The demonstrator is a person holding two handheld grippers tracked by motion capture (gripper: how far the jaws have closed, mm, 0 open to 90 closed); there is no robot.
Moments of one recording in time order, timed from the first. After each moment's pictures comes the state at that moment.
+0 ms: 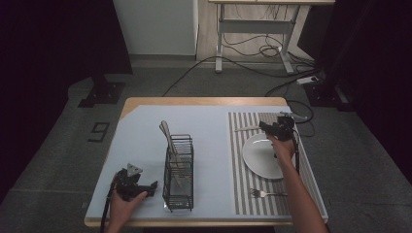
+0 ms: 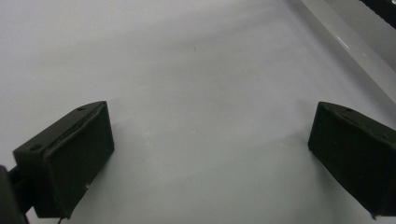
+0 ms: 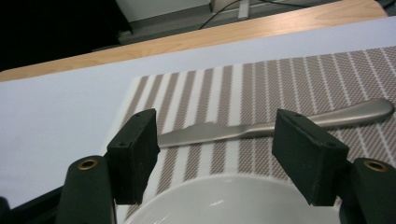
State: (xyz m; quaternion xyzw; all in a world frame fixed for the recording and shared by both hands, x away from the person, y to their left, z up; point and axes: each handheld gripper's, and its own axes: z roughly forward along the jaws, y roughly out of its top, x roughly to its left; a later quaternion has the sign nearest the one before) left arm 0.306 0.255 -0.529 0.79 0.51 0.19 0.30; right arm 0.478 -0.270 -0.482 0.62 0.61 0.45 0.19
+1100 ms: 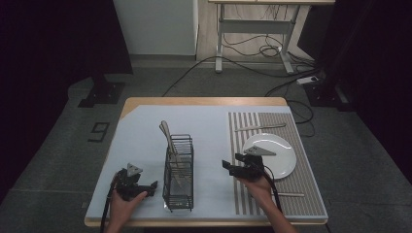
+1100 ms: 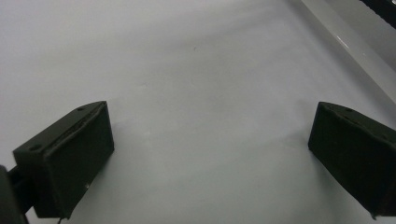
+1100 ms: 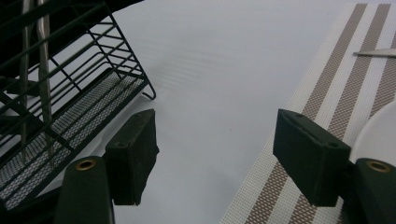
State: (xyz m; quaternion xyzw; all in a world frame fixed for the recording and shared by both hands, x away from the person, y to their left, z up) left arm 0.306 0.255 -0.529 0.78 0.51 0.19 0.30; right arm 0.348 -0.157 -0.496 0.45 0.73 0.50 0.12
